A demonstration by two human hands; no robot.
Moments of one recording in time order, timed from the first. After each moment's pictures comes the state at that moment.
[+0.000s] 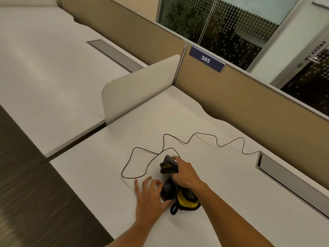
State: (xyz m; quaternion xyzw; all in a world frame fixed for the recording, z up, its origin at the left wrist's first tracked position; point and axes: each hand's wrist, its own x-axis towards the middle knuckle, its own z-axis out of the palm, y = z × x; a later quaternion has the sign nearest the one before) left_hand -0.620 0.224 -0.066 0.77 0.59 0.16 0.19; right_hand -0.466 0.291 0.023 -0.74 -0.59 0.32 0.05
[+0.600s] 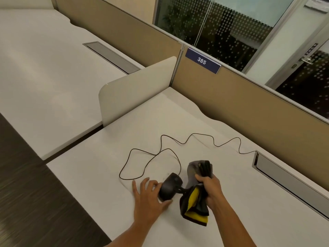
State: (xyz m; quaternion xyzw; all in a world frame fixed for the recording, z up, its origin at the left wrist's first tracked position) left_hand -0.620 0.225 -0.071 0.77 0.58 0.16 0.20; right_hand -0.404 0.237 0.025 -0.75 -0.10 0.46 0.46
